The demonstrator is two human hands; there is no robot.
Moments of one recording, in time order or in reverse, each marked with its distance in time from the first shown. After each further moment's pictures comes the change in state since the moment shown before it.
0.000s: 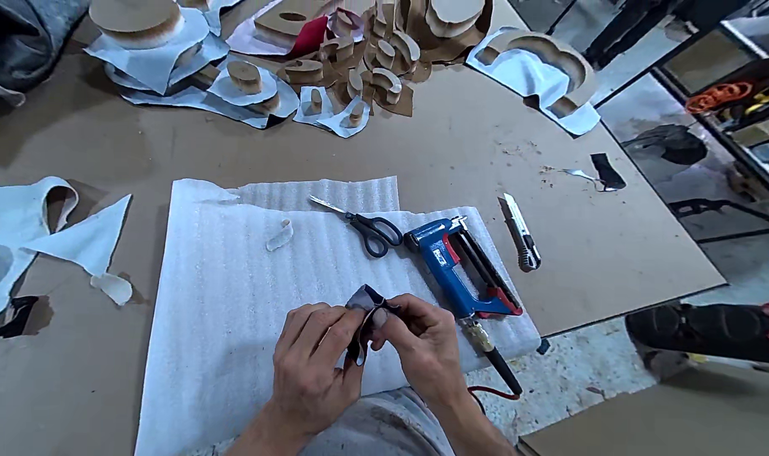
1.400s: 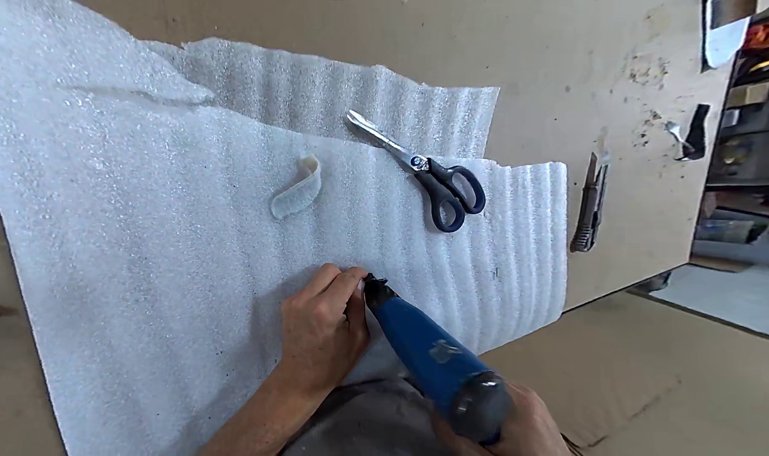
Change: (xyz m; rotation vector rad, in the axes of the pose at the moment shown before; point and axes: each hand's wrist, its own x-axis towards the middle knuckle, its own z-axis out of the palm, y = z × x) left_hand -0.013 -0.094 0.037 -0.110 -0.319 -0.585; right_hand 0.001 -0.042 0.035 -1.153 -0.268 0.552
